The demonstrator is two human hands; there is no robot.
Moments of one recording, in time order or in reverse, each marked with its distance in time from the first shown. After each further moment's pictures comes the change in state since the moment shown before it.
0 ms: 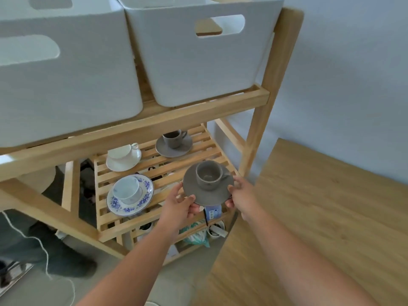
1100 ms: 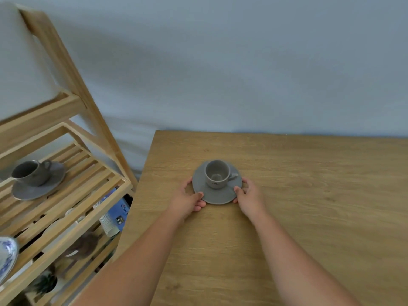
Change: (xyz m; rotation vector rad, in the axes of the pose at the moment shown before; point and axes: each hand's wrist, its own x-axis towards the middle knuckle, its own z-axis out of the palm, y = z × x) left_hand -0.052 -0.047 0.287 0.453 -0.508 -0.006; right_hand -0.097 0.118 -0.277 -0.062 0.606 0.035
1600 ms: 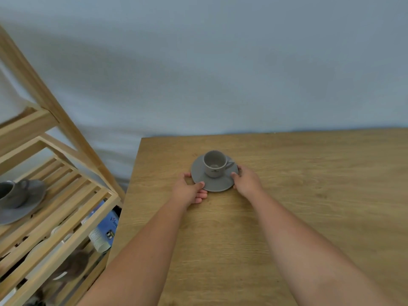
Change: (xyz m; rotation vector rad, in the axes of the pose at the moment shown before) left_hand 0.042 0.031 0.030 -0.002 -0.004 -0.044; right_hand 0.067 -0.012 -0.018 -0.244 0.011 -0.022
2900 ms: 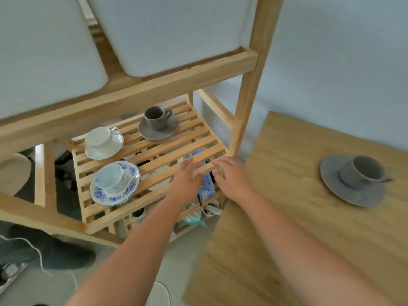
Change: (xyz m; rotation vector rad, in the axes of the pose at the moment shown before) left_hand -0.076 -0.119 -0.285 0.510 0.468 0.260; right_hand -0.138 -0.174 0.258 -0.344 -0.439 -0.794
